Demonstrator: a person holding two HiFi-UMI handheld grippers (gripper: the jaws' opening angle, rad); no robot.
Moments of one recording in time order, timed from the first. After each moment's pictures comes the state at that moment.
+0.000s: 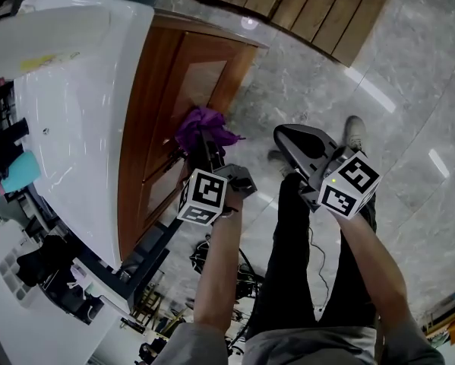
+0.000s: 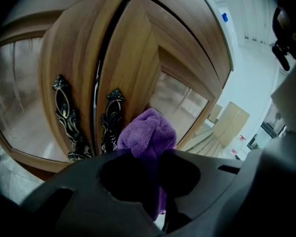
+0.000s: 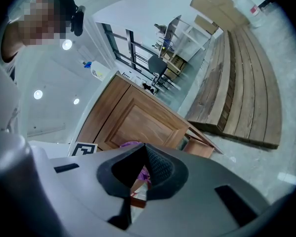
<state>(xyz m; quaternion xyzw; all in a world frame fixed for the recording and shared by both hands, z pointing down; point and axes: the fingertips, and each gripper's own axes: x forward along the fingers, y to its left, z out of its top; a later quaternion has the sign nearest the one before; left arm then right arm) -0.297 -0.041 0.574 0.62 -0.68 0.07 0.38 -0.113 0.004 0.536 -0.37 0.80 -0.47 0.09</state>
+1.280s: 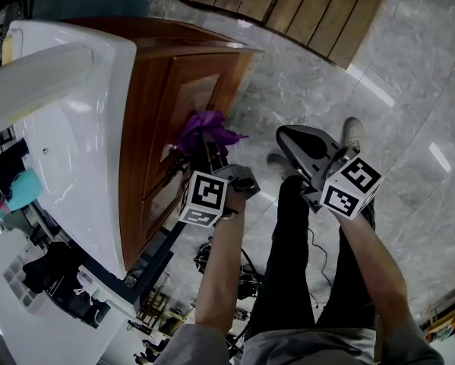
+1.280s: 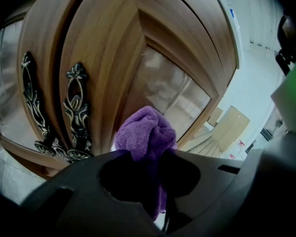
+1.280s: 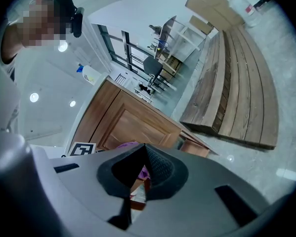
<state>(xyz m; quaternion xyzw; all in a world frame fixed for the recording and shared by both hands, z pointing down) -0.275 -0.065 0.583 0.61 -0.68 0.05 0.40 -0.092 -0.014 0.549 -0.39 0.78 -0.48 0.10</state>
